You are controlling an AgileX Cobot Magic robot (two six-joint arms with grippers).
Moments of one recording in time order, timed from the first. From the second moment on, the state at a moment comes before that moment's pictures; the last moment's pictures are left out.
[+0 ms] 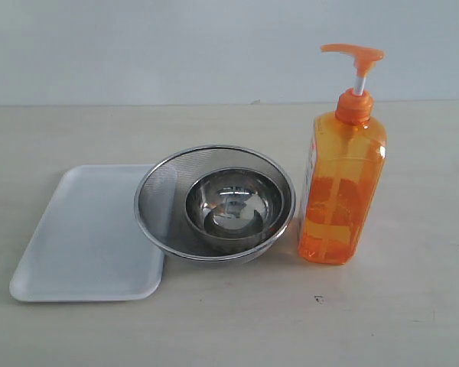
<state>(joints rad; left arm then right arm) 0.05 0.00 0.00 -0.16 0.31 0.07 0.06 0.00 0.00 0.03 0.35 0.00</state>
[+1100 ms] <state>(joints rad) 0.05 0.00 0.00 -0.16 0.31 0.07 0.06 0.00 0.00 0.03 0.10 0.00</state>
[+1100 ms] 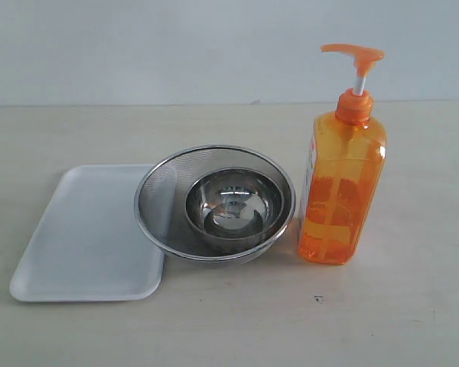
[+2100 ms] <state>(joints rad) 0.05 0.00 0.00 -0.16 0.31 0.07 0.06 0.04 -0.03 0.04 -0.03 0.01</state>
